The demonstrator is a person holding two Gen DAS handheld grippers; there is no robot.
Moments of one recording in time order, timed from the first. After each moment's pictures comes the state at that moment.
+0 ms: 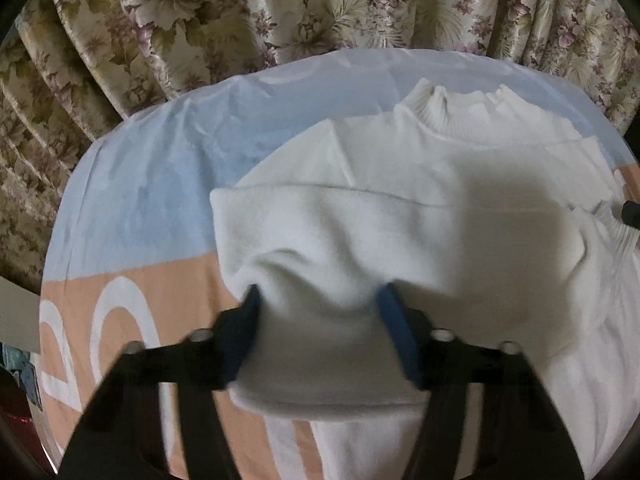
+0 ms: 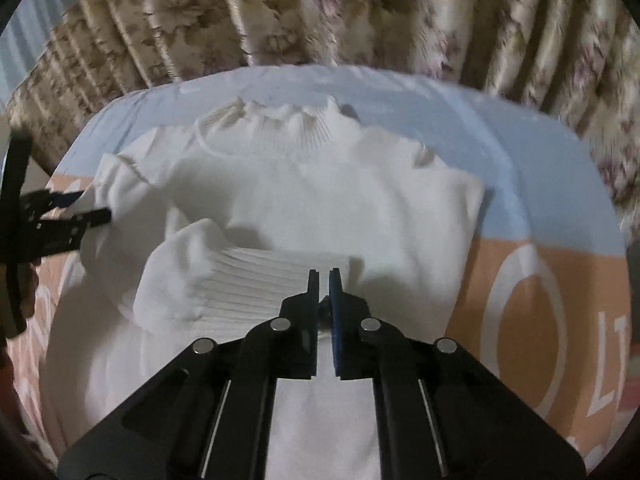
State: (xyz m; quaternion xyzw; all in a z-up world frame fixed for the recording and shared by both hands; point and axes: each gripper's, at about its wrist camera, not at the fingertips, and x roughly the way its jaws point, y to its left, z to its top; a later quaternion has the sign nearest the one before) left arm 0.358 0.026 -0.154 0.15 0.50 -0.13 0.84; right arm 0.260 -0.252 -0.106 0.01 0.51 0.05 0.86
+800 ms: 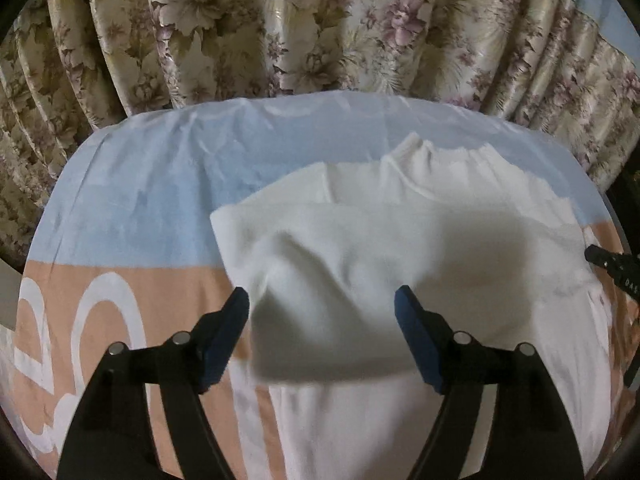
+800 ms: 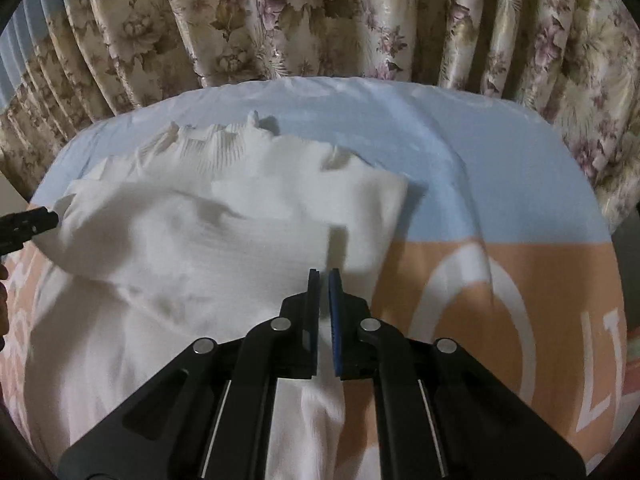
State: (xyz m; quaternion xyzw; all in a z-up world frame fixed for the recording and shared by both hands) left arm 0.354 0.035 -0.130 0.06 0.48 -0.15 0.86; right arm 0.264 -0.315 -0.122 0.05 0.49 0.01 0.87
